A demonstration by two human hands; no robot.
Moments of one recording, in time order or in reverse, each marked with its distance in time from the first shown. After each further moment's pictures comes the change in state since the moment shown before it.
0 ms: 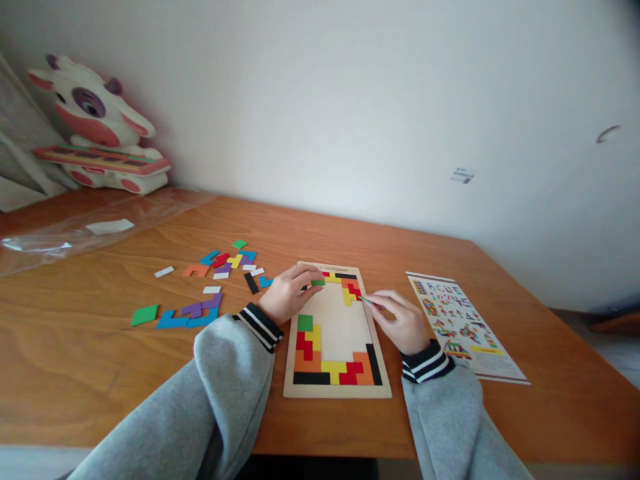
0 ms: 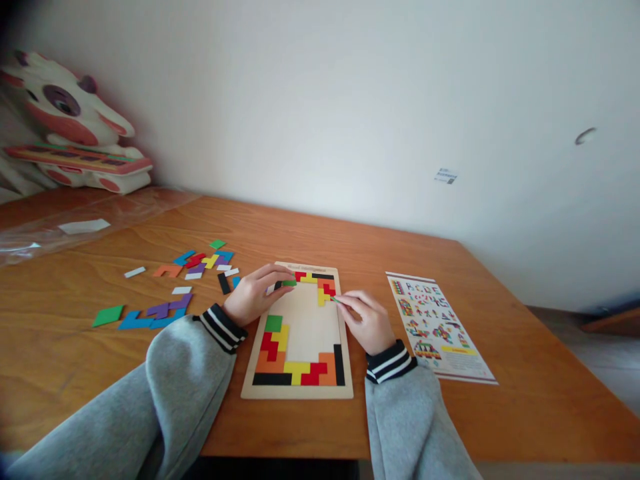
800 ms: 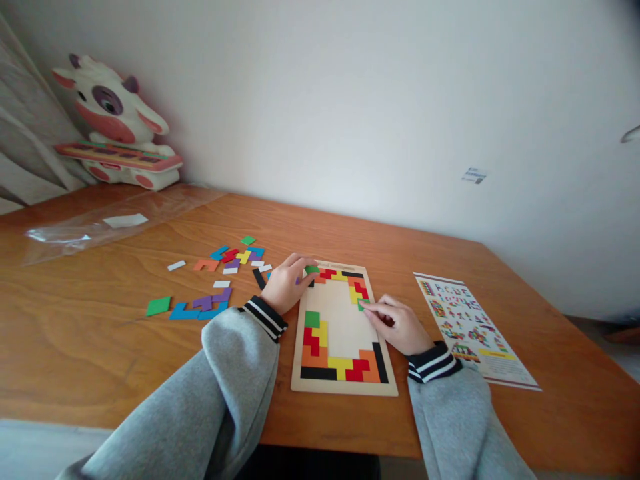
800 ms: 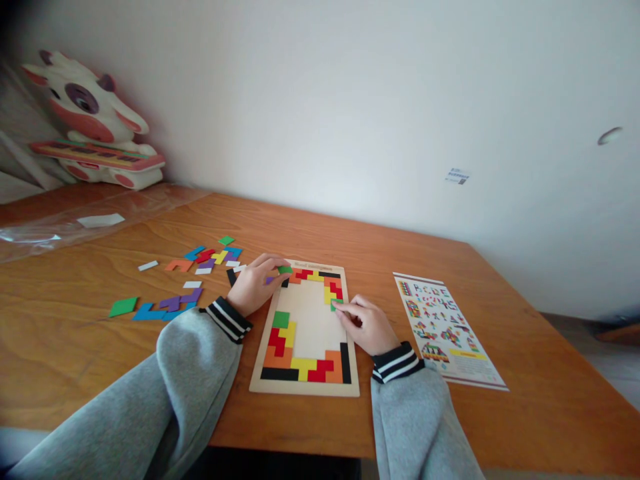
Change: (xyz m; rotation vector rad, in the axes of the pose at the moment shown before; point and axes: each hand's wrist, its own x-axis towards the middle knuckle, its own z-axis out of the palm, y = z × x) left_hand -0.005 -0.012 -0.008 0.055 0.049 -0.248; right_hand -0.006 0.003 0.004 0.096 -0.340 0.173
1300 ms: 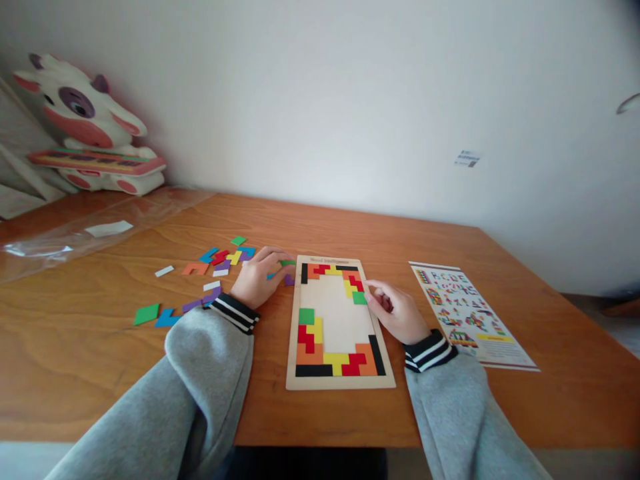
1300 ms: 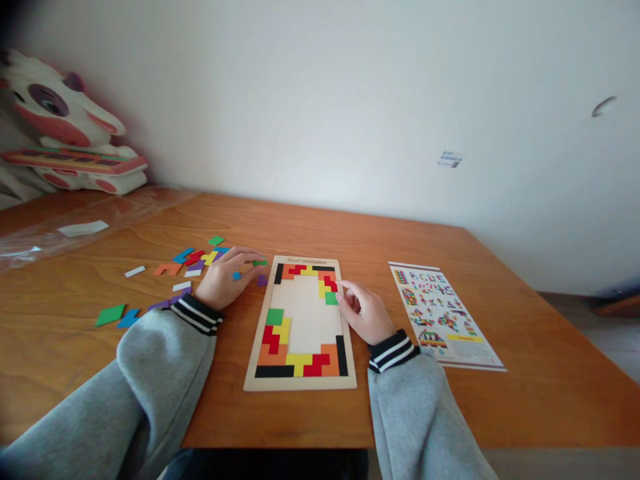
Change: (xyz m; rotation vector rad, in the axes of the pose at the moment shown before) left_hand -0.001 -0.020 -0.033 0.105 -0.012 0.090; right_hand 0.002 -0.001 0.001 0.058 0.126 0.132
